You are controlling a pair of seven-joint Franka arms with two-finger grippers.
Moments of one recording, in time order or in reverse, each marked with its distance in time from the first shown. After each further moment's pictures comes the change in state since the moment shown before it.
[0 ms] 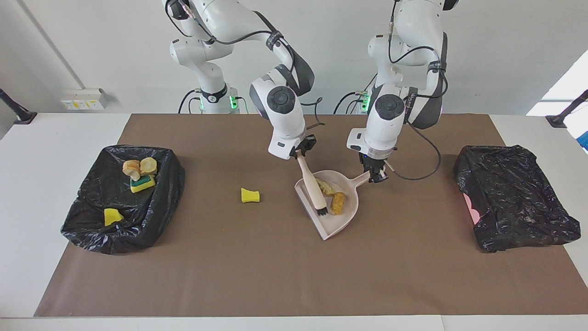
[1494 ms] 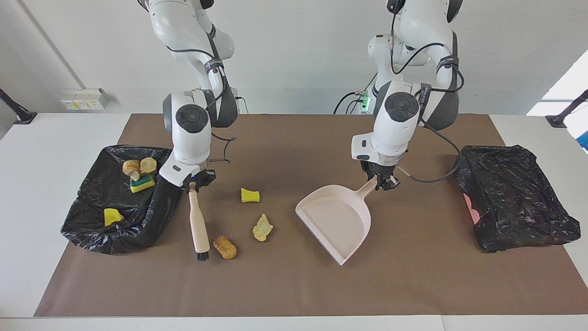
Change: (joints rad) left arm 0.008 0.122 0.020 0.333 0.000 -0.221 -0.006; right arm -0.299 0.040 -0.139 -0.020 -0.575 0.054 -0.186
